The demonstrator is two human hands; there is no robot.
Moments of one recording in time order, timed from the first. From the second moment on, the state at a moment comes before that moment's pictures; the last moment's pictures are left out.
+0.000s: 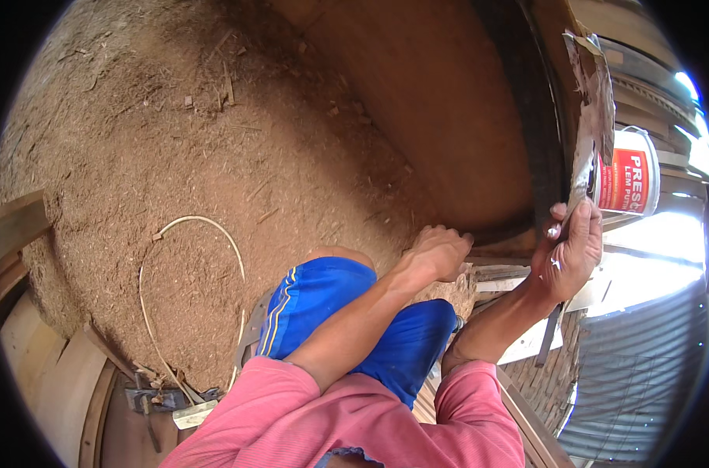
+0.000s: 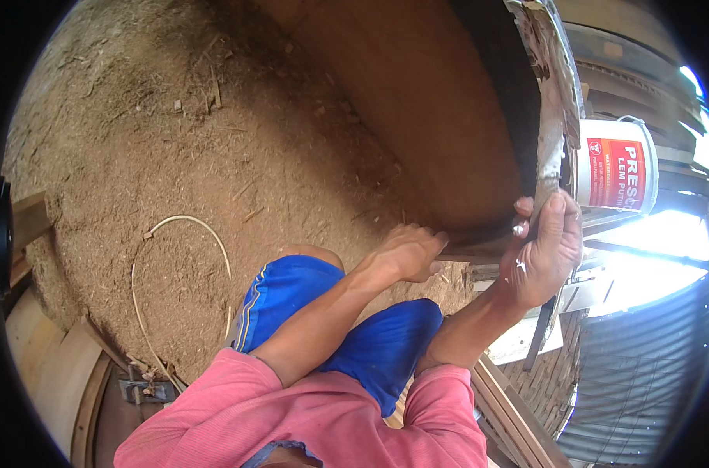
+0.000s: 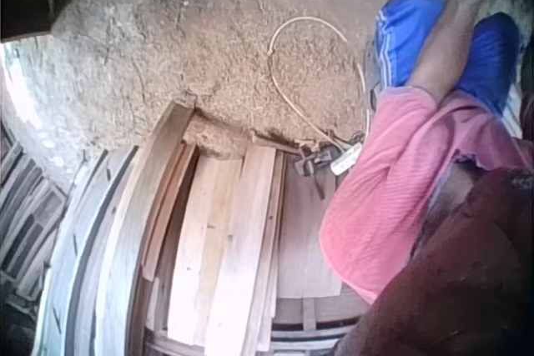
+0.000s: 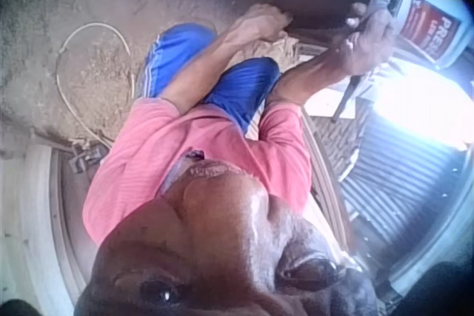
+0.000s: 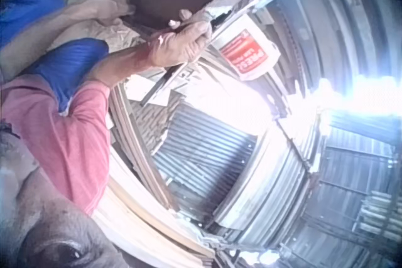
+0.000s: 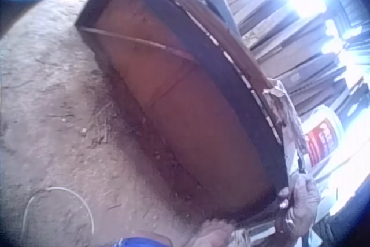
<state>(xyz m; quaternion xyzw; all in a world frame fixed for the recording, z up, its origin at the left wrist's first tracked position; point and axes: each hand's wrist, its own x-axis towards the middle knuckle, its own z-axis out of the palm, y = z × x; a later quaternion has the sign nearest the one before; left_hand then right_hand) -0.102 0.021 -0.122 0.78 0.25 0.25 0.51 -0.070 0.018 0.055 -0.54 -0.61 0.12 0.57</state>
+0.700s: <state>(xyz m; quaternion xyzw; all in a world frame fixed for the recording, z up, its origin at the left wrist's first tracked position) -0.093 0.015 -0.120 0.79 0.25 0.24 0.51 -0.055 0.017 0.025 -0.49 -0.68 -0.24 0.49</state>
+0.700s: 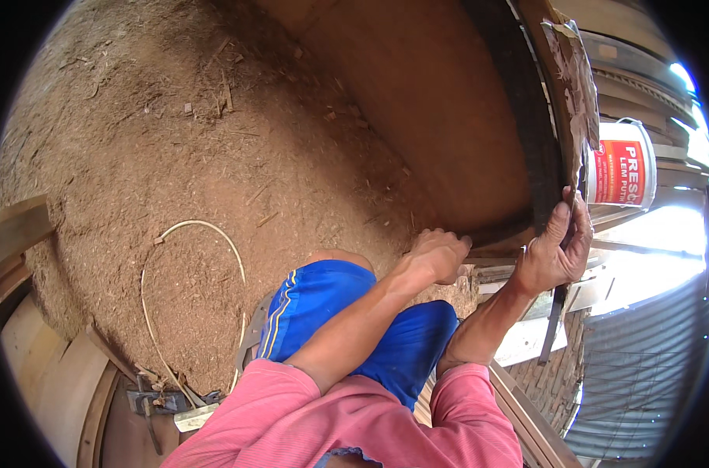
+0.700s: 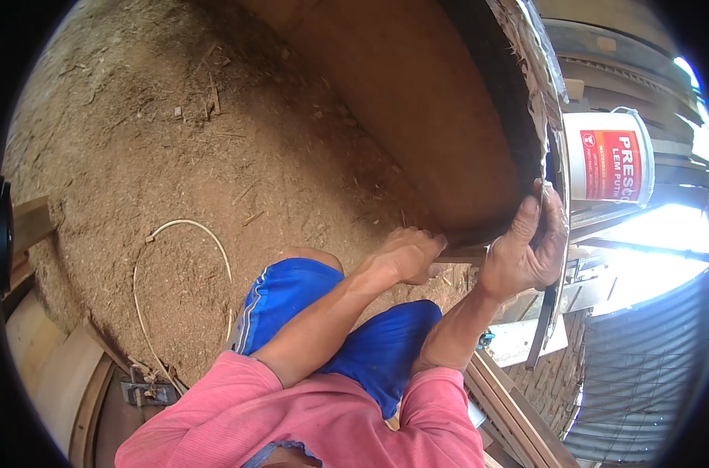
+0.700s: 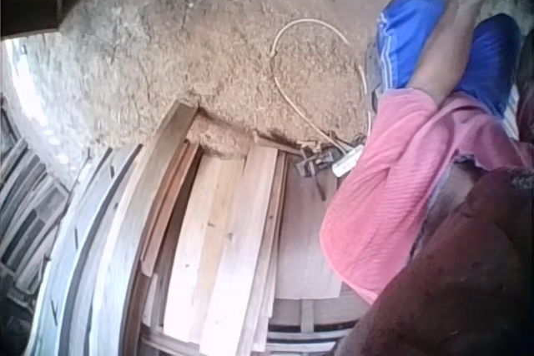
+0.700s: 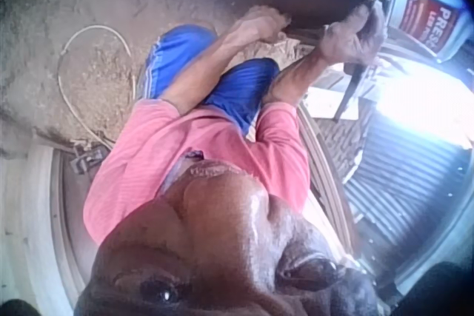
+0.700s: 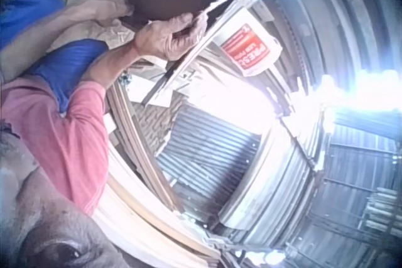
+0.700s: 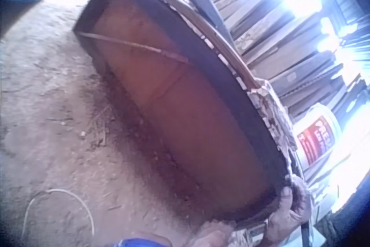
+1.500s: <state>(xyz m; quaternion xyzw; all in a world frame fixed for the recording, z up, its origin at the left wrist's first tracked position) -0.105 0.020 -0.129 0.77 0.23 0.29 0.52 -0.140 0.070 0.013 -0.44 -0.72 -0.20 0.50</state>
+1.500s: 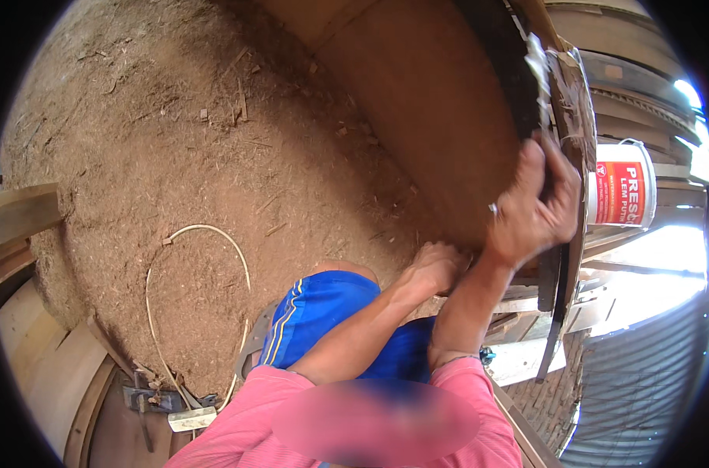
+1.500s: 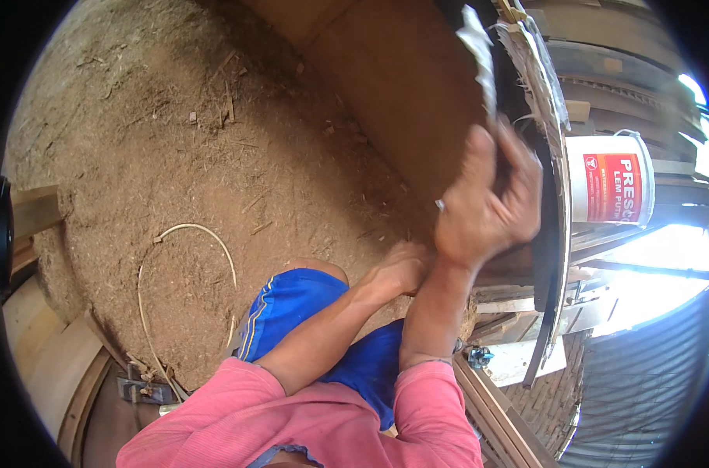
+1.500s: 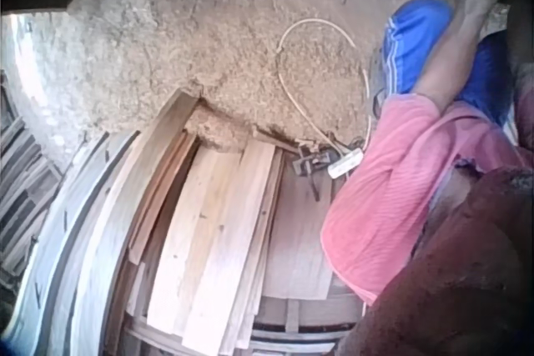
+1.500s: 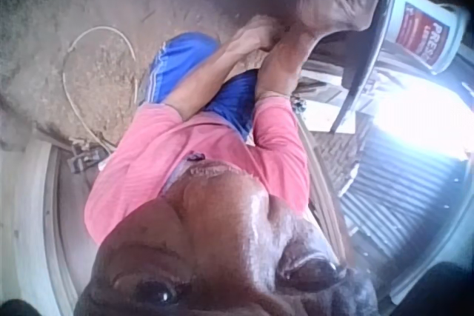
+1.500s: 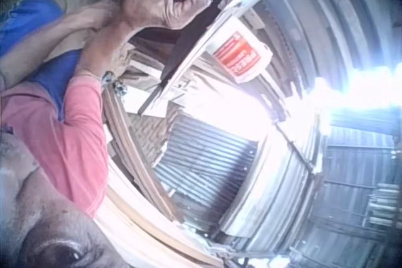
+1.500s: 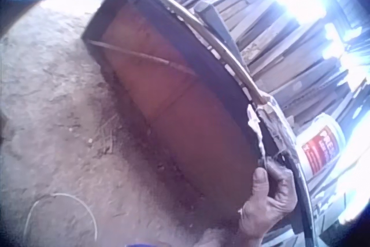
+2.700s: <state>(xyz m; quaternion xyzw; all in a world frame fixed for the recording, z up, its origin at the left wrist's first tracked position) -0.116 0.052 -0.142 0.84 0.33 0.17 0.39 -0.129 0.046 0.140 -0.45 -0.81 -0.16 0.33</state>
